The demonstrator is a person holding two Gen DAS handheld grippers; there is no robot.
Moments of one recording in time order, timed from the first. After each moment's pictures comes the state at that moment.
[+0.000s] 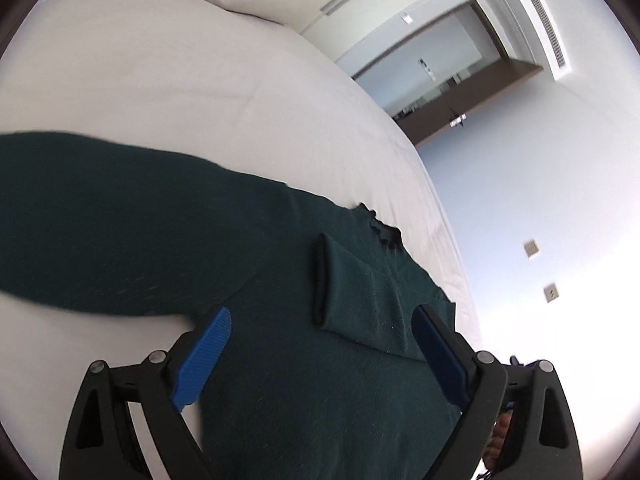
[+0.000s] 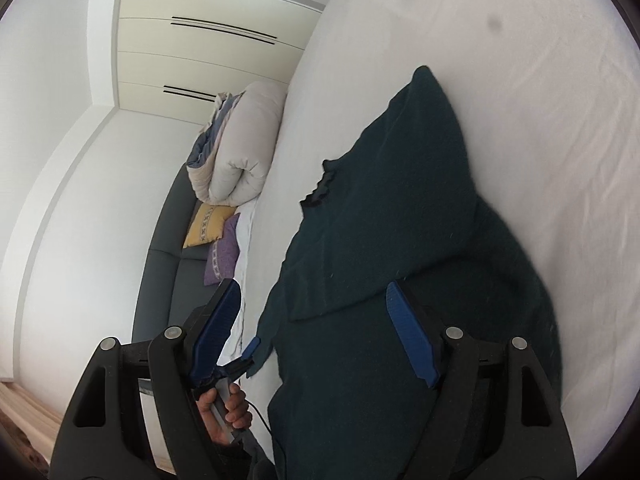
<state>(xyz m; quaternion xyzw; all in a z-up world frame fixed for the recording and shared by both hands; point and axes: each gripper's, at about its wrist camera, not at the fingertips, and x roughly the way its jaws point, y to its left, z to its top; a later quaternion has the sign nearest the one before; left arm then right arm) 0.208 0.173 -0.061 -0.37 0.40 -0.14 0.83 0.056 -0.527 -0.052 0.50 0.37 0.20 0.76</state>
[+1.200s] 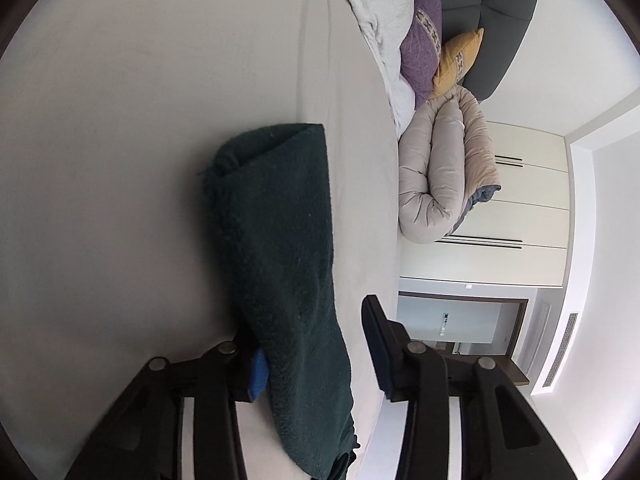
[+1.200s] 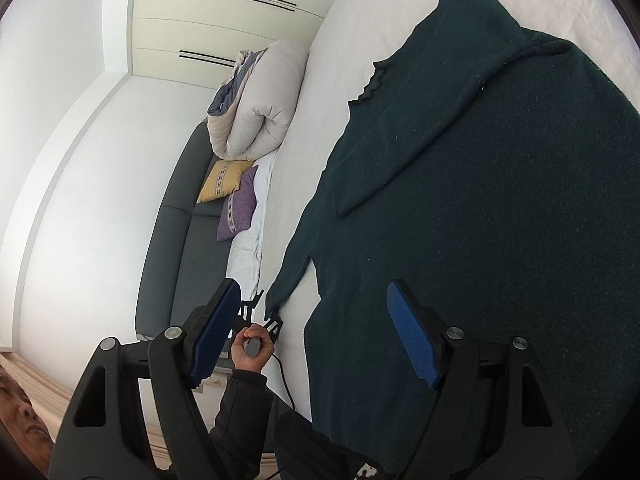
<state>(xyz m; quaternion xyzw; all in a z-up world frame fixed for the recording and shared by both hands) 0.130 0.445 -0.176 -0.71 0.18 0.09 0.67 -0.088 -0.406 -0.008 0.48 0.40 0.24 0.74</state>
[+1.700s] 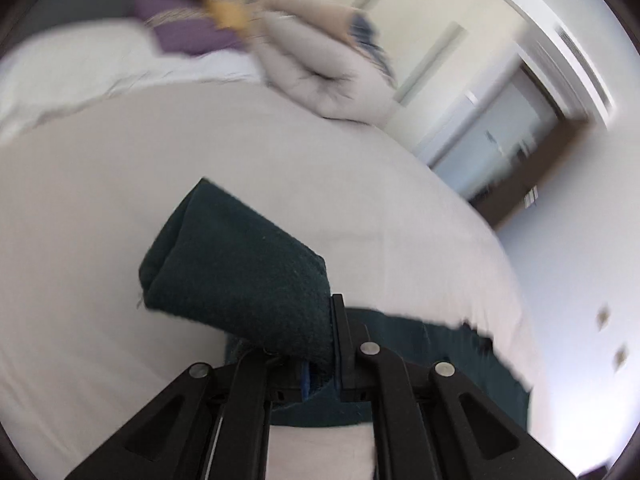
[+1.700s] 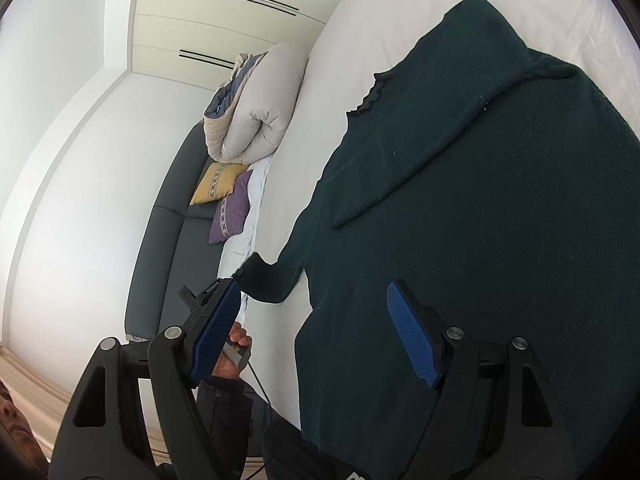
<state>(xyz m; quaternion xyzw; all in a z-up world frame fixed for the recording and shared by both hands) 0.211 0.245 -0.013 -0.22 0.32 0.02 0.92 -0.074 -0.405 0.004 0.46 0.40 0.22 0.76</state>
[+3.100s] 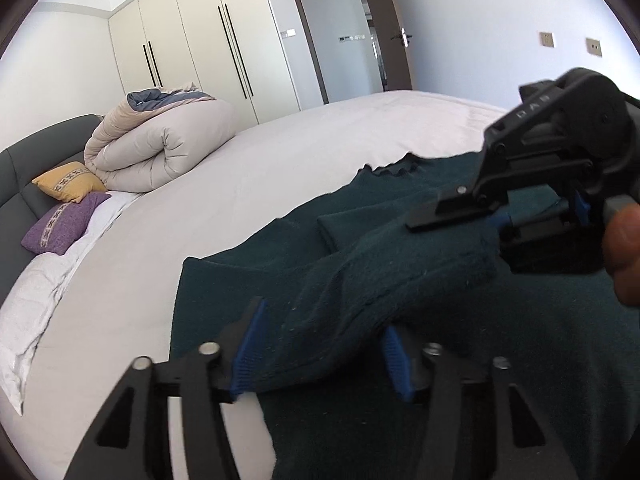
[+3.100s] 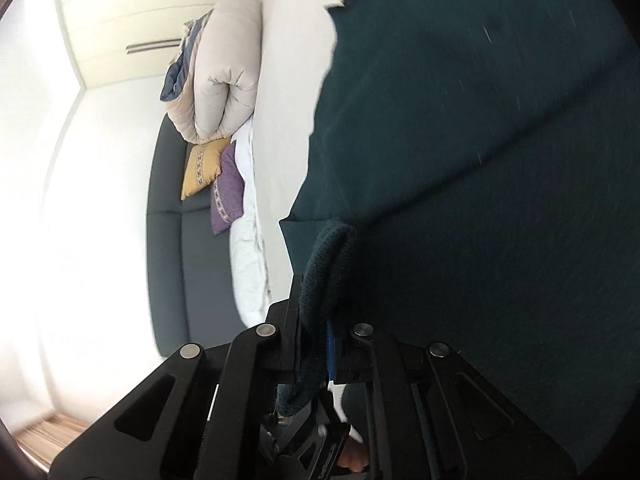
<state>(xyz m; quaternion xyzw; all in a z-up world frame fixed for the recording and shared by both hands) 0.149 0.025 -0.057 0.13 0.29 -0.07 0.95 0.103 -0.272 -0.073 0.51 0.49 0.24 0.67</state>
